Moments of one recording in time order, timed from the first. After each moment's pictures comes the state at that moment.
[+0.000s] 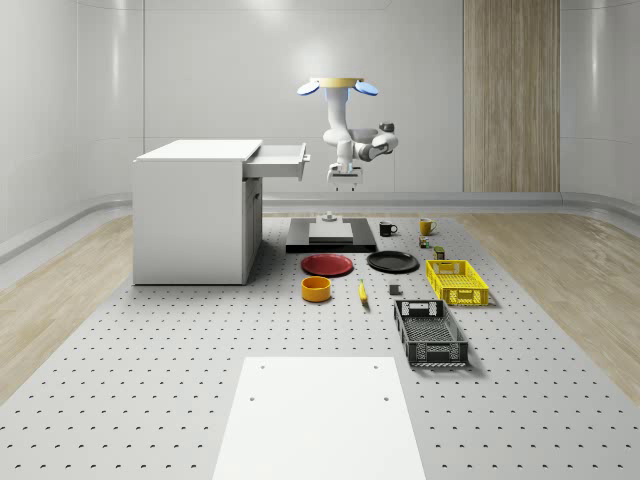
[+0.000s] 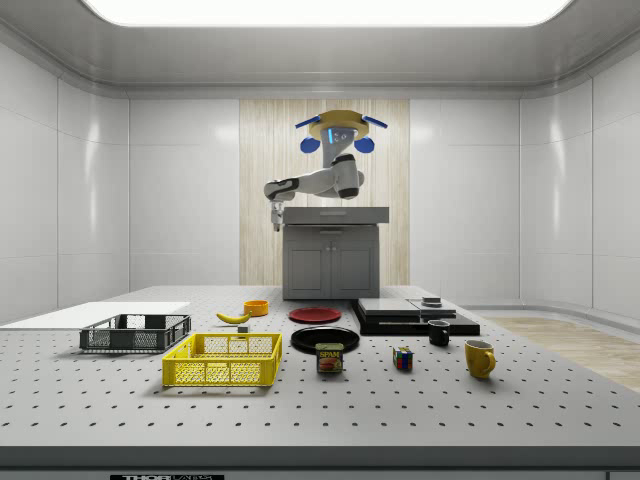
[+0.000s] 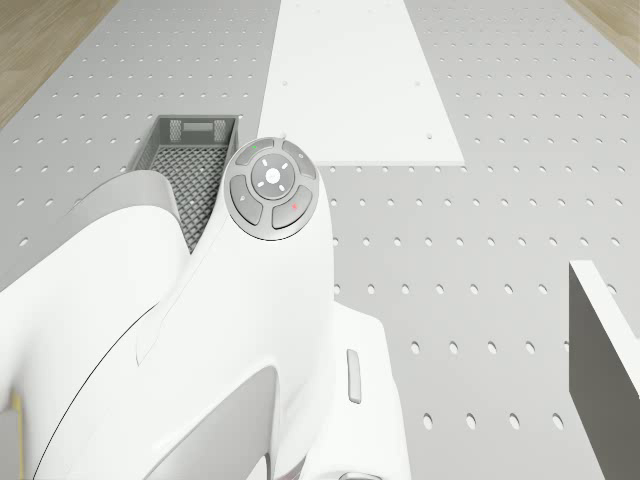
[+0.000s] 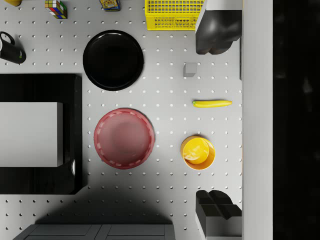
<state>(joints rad) 1.14 -1.60 -1.44 -2.82 1.68 1.64 -0.04</state>
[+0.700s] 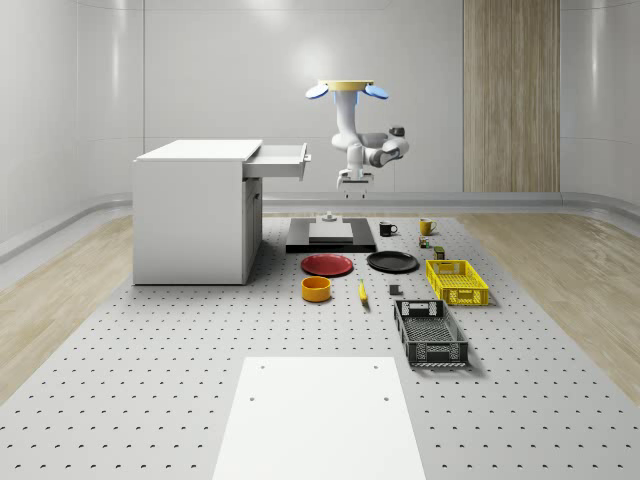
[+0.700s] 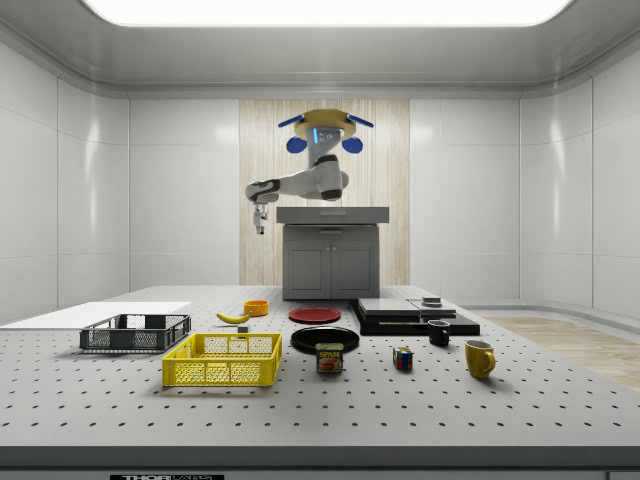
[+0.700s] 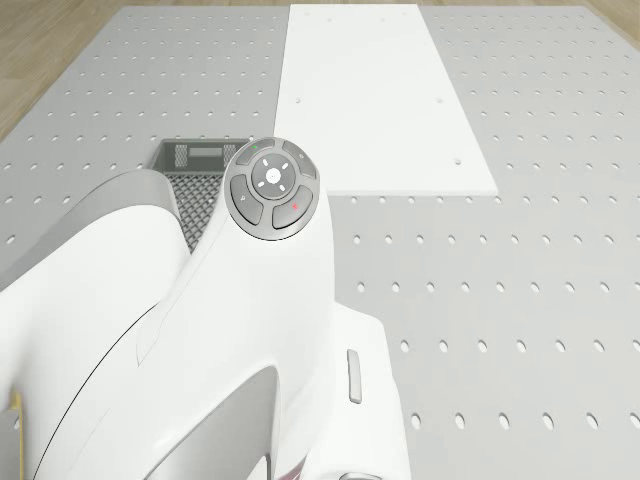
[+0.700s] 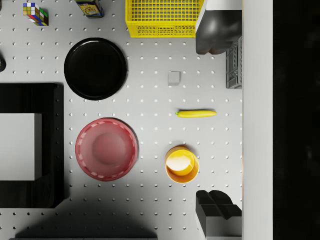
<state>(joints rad) 1.14 -1.61 -1.44 -2.82 1.68 1.65 -0.04</state>
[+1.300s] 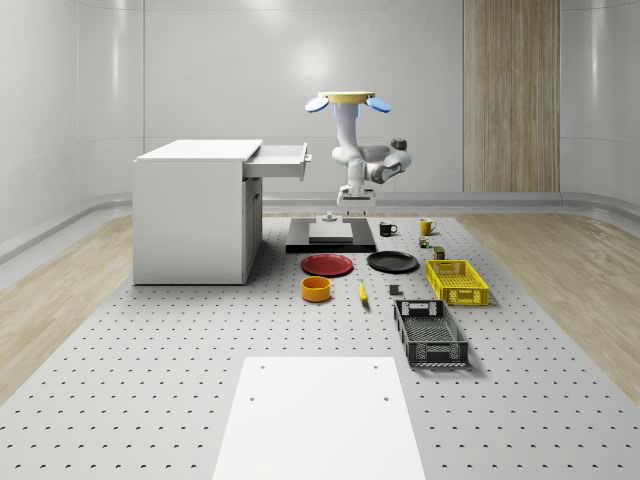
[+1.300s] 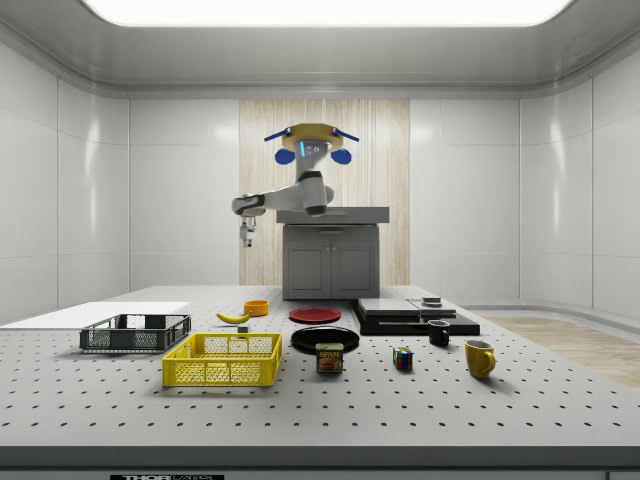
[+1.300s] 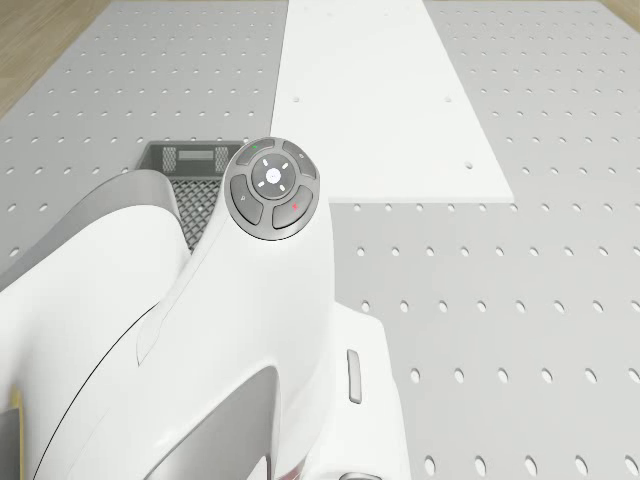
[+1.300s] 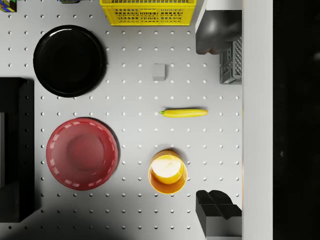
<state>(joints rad) 1.14 -1.61 -1.44 -2.82 1.68 1.65 -0.04</state>
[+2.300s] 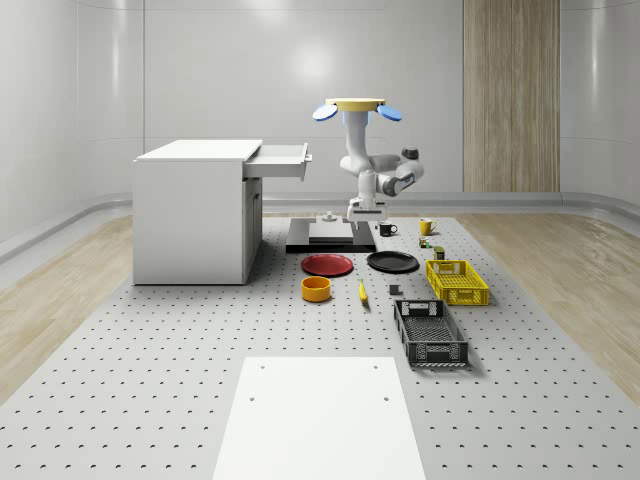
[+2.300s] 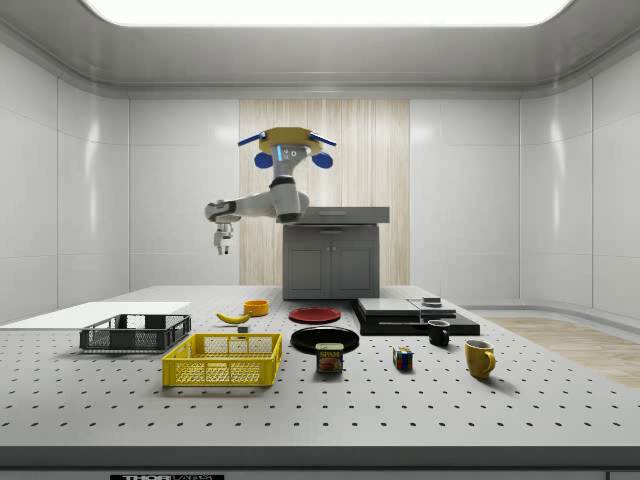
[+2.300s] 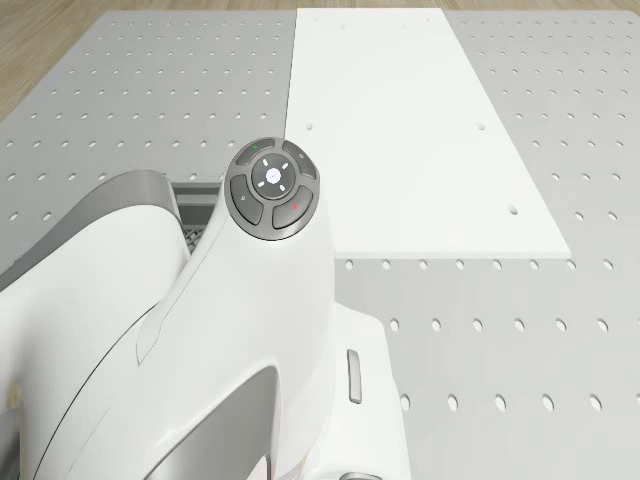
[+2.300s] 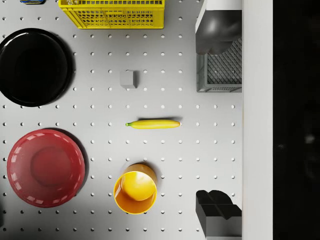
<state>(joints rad) 1.14 -1.61 -1.44 -2.82 1.68 1.65 -0.04</state>
